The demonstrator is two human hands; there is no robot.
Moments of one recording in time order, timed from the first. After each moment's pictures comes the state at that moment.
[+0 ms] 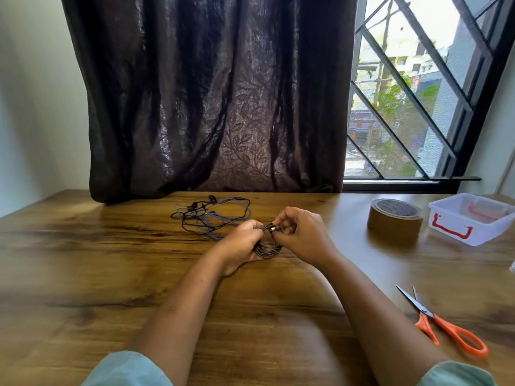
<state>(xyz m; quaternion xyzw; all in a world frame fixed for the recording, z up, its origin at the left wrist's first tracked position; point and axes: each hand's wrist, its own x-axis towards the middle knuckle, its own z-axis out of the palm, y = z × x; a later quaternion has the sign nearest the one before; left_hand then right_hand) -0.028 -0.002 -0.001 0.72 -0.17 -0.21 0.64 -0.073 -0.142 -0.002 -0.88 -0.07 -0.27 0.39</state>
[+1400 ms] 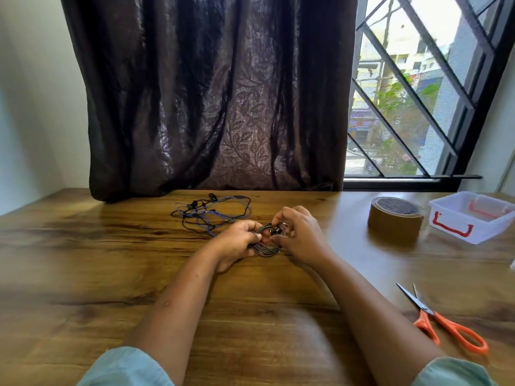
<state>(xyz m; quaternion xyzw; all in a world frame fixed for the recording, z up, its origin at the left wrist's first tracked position) -0.023 0.008 -0.002 0.74 -0.18 -0.22 0.61 -0.064 -0.146 -0.015 -0.90 -0.04 -0.22 0.36</state>
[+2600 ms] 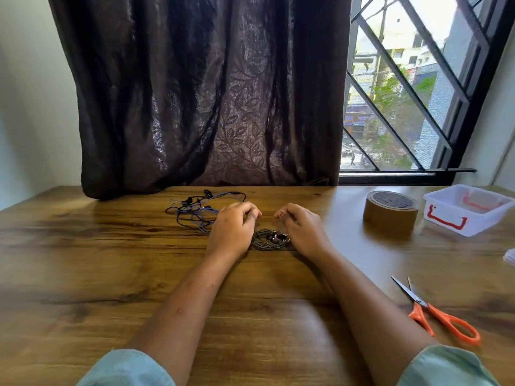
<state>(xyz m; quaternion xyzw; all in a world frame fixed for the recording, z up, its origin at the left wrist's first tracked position) -0.015 -0.002 -0.015 0.86 -0.25 0.21 0.39 -0.057 -0.154 -0.021 -0.86 0.00 -0.26 0.43</state>
